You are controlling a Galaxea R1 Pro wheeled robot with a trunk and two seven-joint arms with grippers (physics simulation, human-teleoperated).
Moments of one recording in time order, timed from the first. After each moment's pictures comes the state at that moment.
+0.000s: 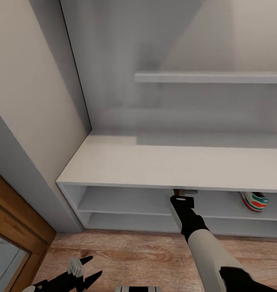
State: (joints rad) left arm -0.31 0.17 0.18 -0.52 0.00 -0.28 -1.10; right arm -0.81 0.17 -0.12 -0.59 0.13 0.36 -0.48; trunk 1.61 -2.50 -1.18
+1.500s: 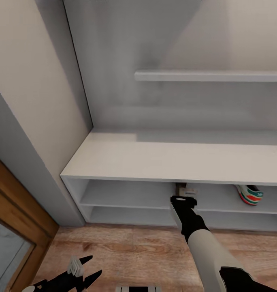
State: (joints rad) left arm -0.31 0.17 0.18 -0.52 0.01 -0.28 -1.10; right arm -0.81 0.17 -0.12 -0.59 0.13 0.36 -0.48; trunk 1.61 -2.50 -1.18
